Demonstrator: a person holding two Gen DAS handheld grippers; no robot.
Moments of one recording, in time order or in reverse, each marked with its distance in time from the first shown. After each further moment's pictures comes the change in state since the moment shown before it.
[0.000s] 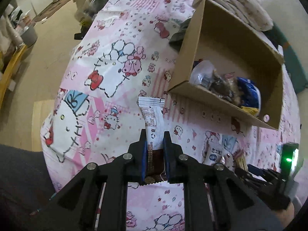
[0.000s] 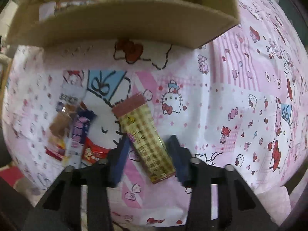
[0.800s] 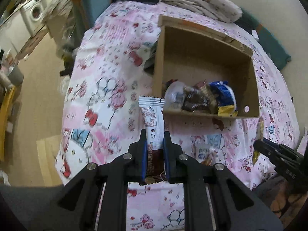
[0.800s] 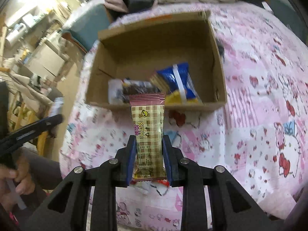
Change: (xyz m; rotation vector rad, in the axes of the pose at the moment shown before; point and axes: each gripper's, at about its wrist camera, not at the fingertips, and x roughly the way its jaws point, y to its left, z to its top) left arm -0.046 -0.029 0.023 0.246 -0.095 -0.057; right arm -0.132 -0.008 -0.032 0.067 -0.460 0.335
